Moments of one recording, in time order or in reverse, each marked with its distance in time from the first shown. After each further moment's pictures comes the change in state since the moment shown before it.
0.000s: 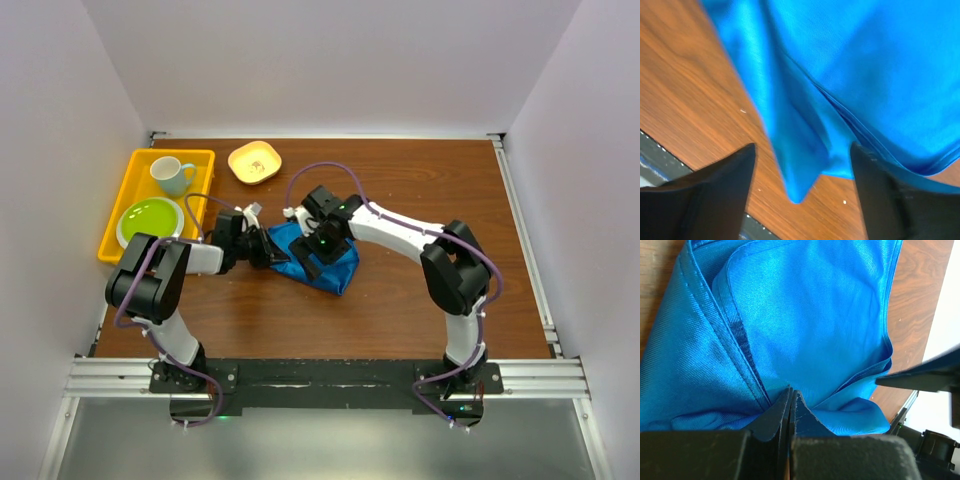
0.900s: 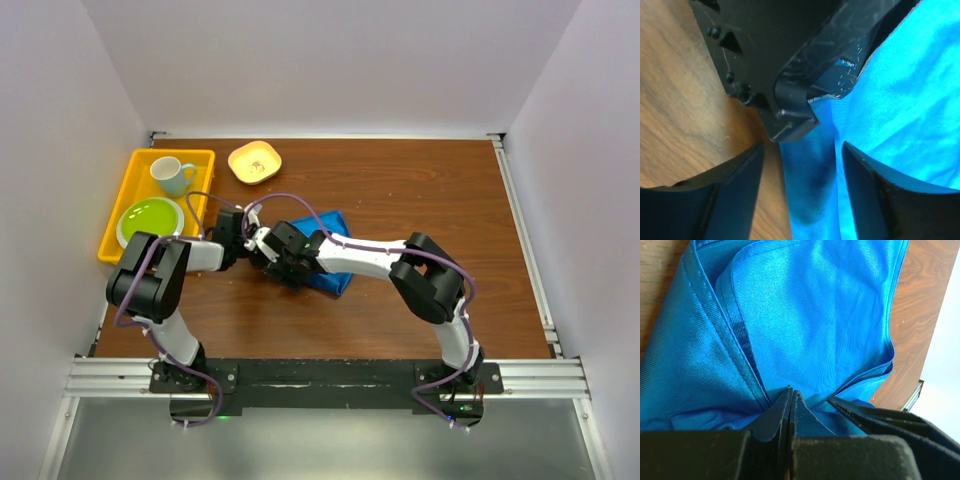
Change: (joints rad) left arm 0.000 0.006 0.035 -0.060 -0.007 0.009; right arm 0.261 0.101 0.007 0.295 0.389 -0.164
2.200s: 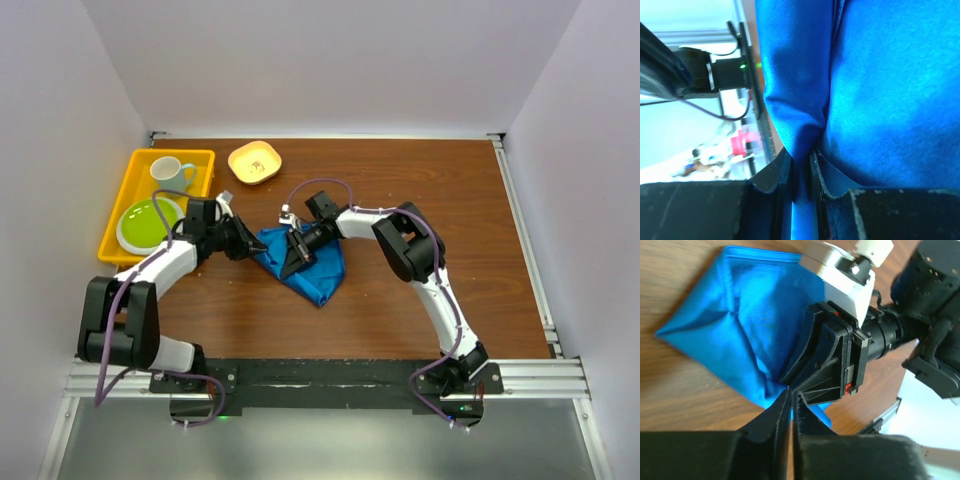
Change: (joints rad) left arm 0.133 -0.322 0.063 -0.419 -0.023 -0.018; right arm -0.351 0.361 0.146 0.177 -1.284 0.484
